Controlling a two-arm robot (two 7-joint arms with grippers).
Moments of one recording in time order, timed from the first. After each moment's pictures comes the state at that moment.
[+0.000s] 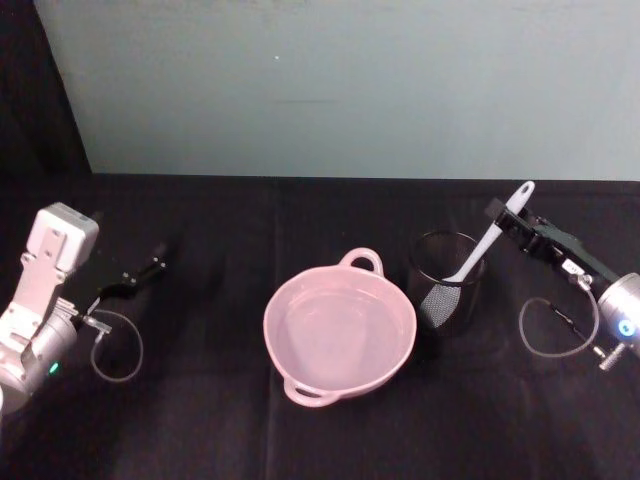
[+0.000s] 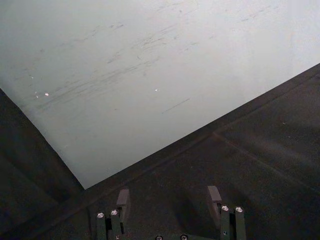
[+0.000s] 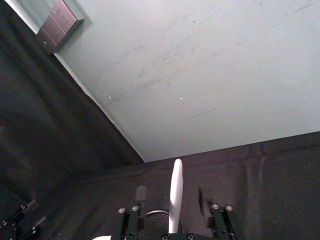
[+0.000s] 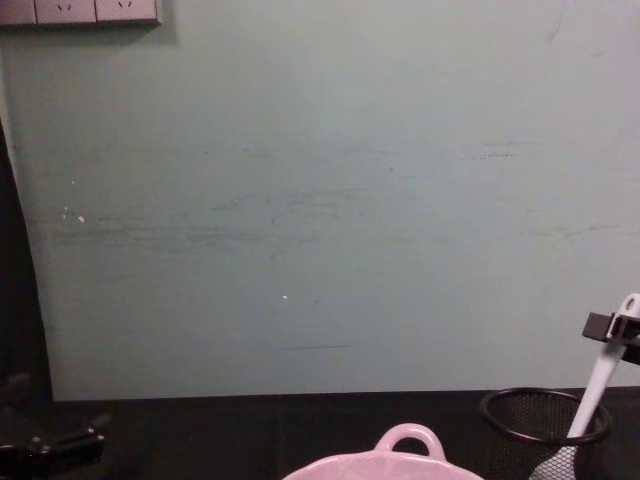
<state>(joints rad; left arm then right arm) -0.20 0.60 0.45 -1.41 -0.25 -0.12 0.03 0.24 0.52 -0.28 -1.38 1.01 0.12 0.36</state>
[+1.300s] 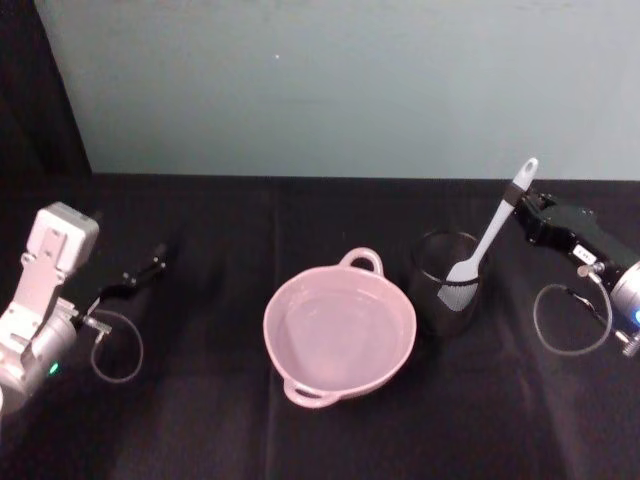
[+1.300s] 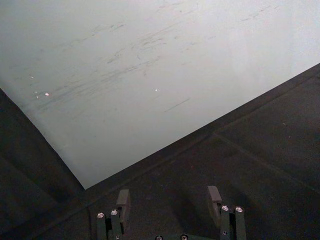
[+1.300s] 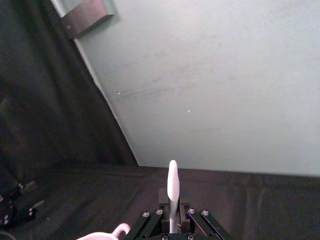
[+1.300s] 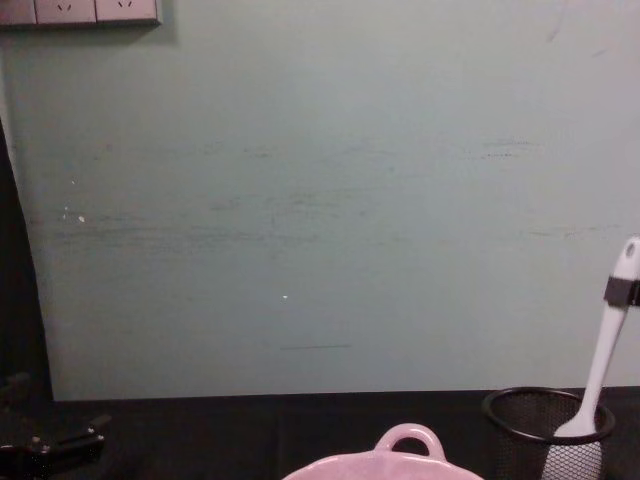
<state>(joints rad) -0.20 0.60 0.45 -1.41 -0.25 -0.12 0.03 0.21 0.59 -0.28 -1.52 0.88 0.07 0.34</state>
